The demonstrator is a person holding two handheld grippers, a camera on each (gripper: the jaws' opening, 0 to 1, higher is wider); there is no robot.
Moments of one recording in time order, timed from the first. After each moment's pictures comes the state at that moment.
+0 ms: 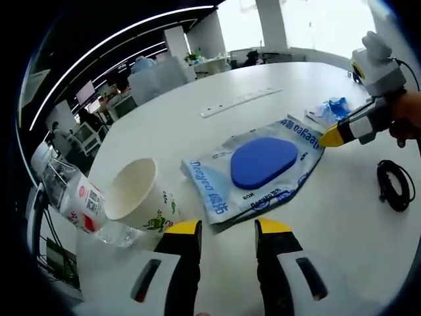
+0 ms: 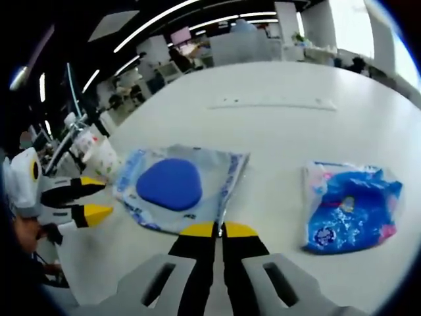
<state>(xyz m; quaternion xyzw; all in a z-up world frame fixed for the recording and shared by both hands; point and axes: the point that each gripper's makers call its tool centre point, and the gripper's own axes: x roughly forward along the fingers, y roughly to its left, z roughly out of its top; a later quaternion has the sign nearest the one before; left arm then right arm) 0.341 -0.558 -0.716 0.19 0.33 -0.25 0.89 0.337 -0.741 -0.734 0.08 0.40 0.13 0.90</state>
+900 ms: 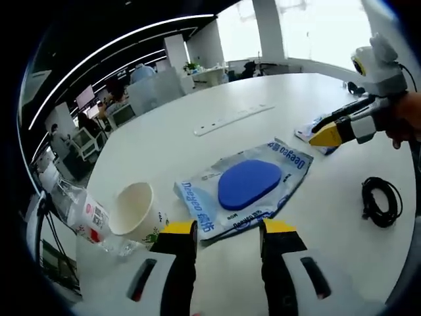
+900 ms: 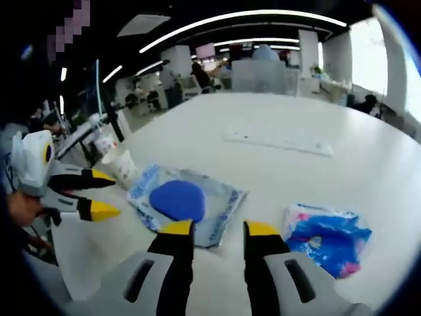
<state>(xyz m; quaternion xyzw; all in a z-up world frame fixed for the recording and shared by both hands) 0.333 -0.582 -0.680 0.17 0.30 -0.27 0.90 0.335 -0.755 -0.674 0.01 0.32 0.18 0.93</state>
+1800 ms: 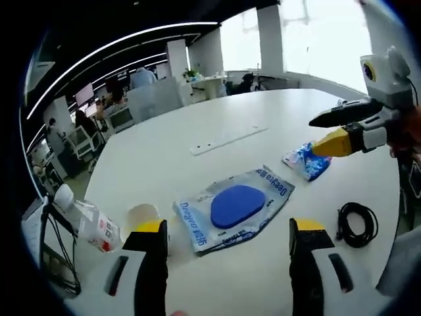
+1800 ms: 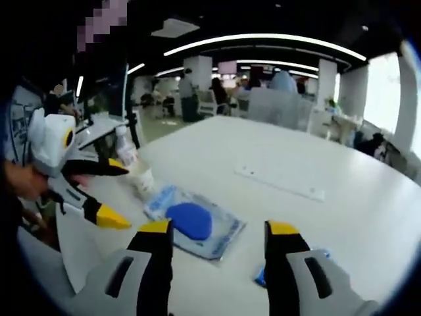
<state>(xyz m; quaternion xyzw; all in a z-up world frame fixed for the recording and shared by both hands) 0.324 -0.592 -0.629 0.13 0.28 -0.29 0.91 0.321 -0.748 -0.599 -0.05 0.26 0.21 0.94</state>
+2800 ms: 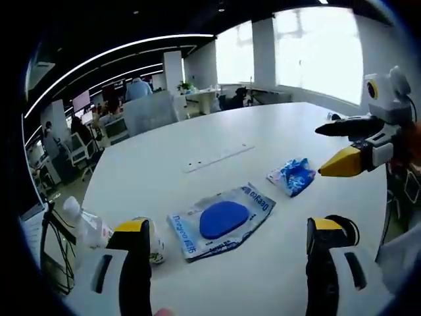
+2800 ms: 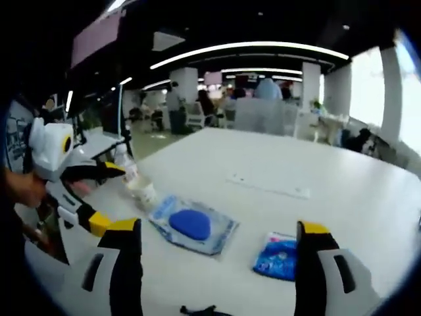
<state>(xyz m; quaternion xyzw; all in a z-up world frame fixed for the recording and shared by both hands) 0.303 -0.606 -0.596 0.11 0.25 -0.32 0.91 0.289 -0.763 -0.569 -0.02 0.23 0.17 0.96</state>
